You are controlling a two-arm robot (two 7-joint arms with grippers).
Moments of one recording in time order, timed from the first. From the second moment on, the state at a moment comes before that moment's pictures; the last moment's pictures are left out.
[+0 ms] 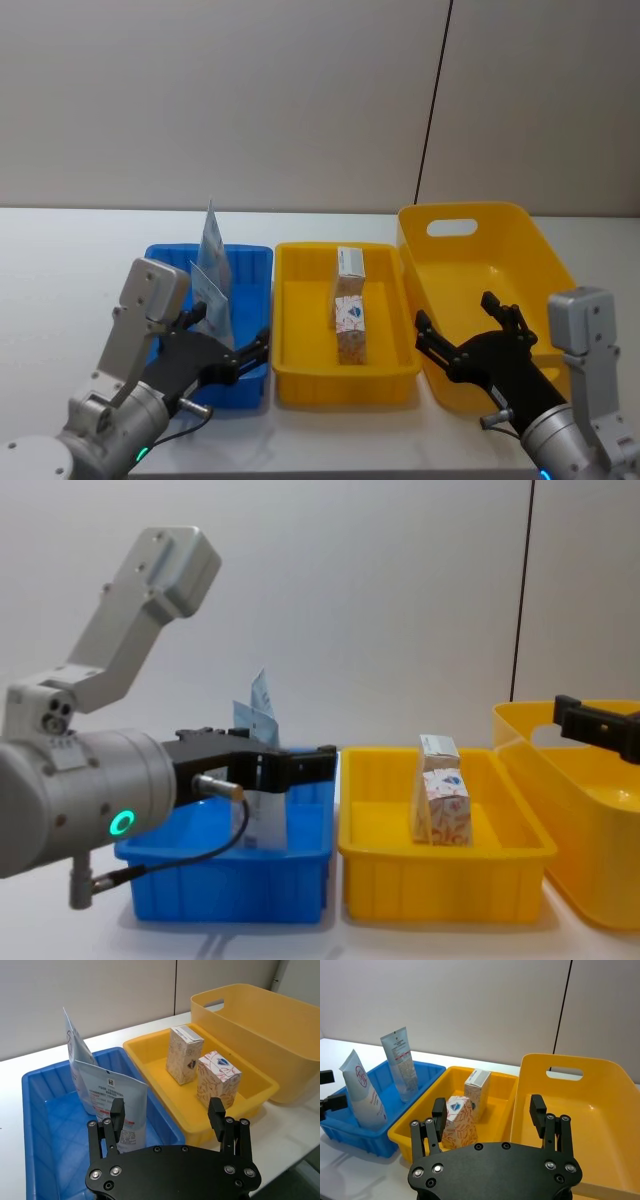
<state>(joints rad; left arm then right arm) -0.27 0.30 0.45 -1.62 -0.32 0.24 -0.11 -0.01 0.34 -0.23 -1.77 0.29 0.03 0.07</state>
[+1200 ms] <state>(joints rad) -0.35 0.14 0.42 -1.44 -0.28 0.33 0.02 -0.01 0.34 -0.23 -1.77 0.29 0.03 0.07</state>
